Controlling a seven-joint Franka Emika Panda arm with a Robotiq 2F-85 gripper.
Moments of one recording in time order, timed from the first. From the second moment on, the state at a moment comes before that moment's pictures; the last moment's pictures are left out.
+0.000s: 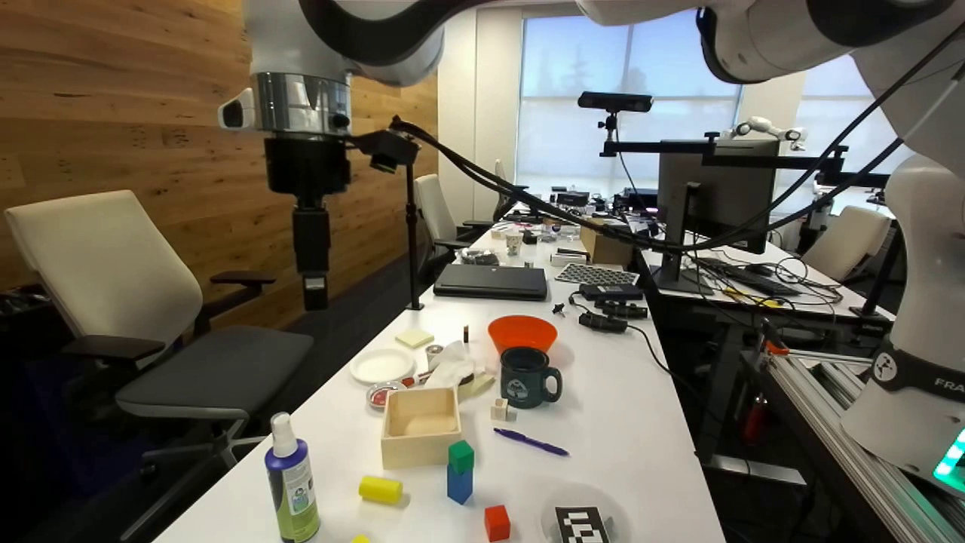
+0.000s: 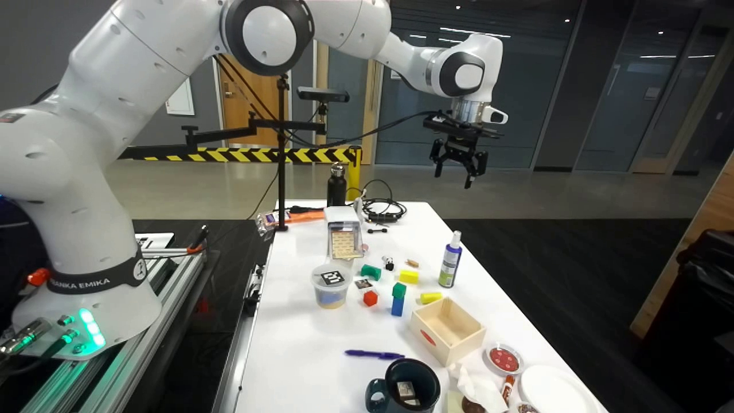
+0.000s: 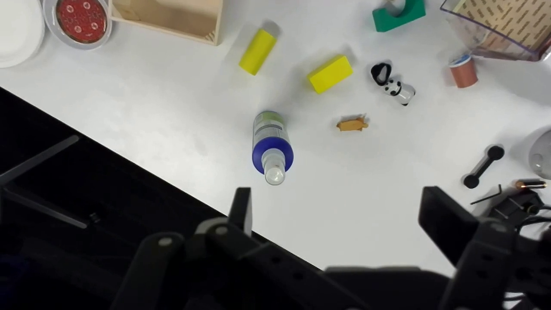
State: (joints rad) arm 0.19 0.74 0.14 -1.09 -0.06 1.88 -0.31
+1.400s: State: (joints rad) arm 0.19 0.96 0.15 -0.98 -0.05 1.88 -0.24
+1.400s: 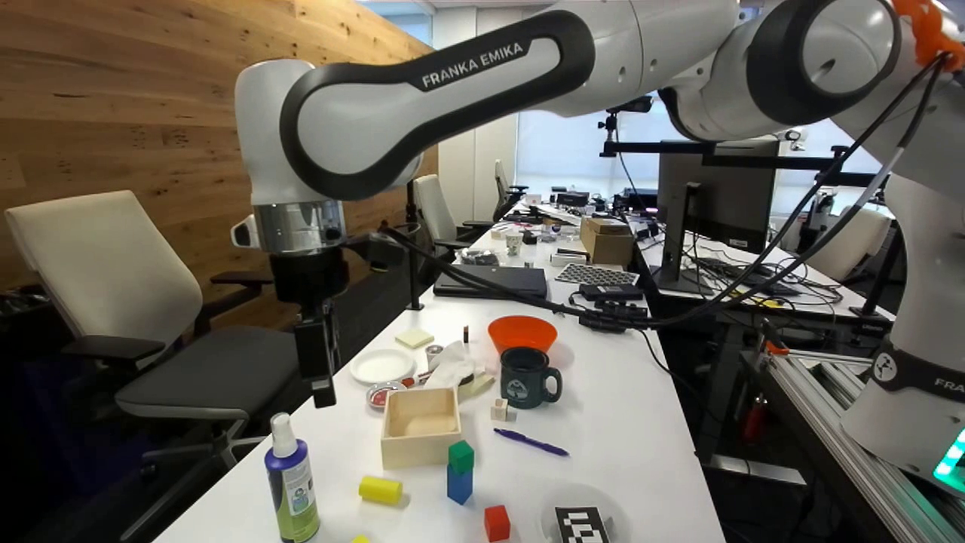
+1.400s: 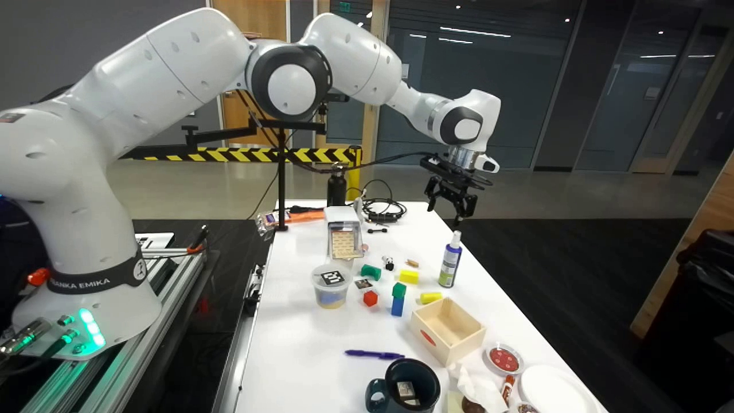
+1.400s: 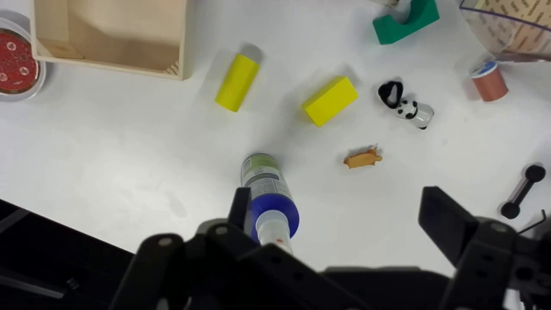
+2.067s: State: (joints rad) arm 0.21 1.16 0.16 -0.71 -0.05 1.72 -0.34
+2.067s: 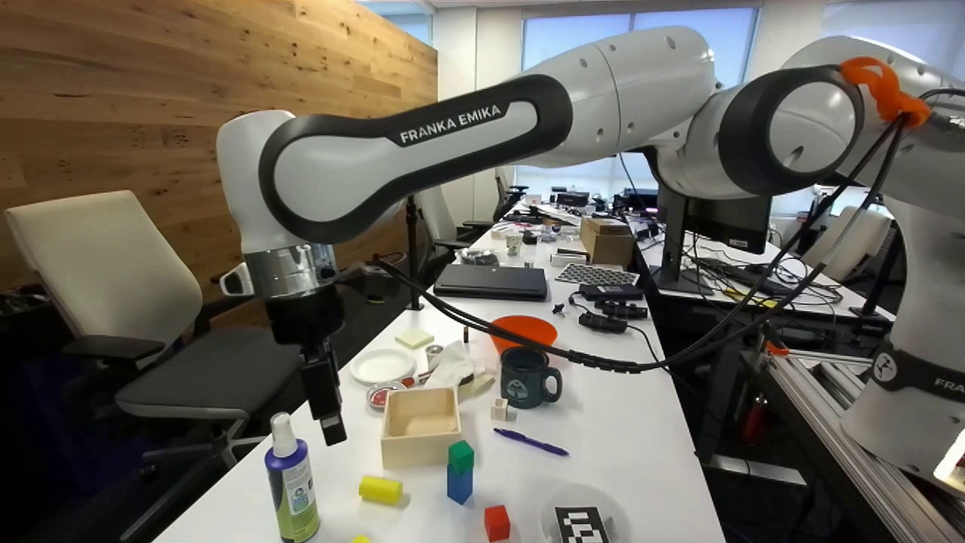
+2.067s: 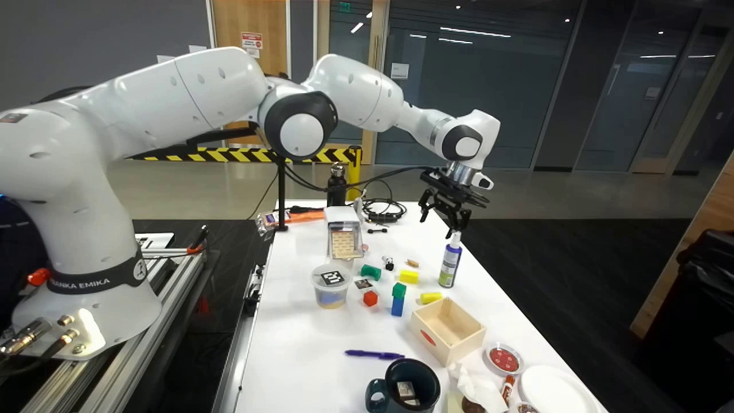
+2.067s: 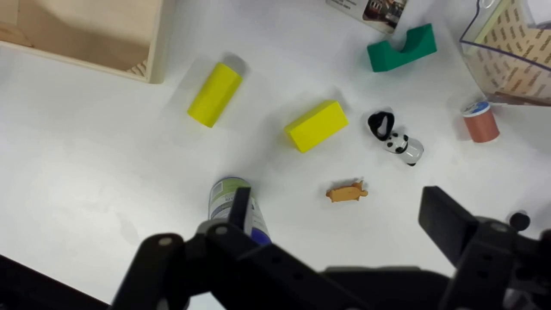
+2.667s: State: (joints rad) arm 0.21 1.26 0.12 -0.58 -0.05 1.69 -0.33
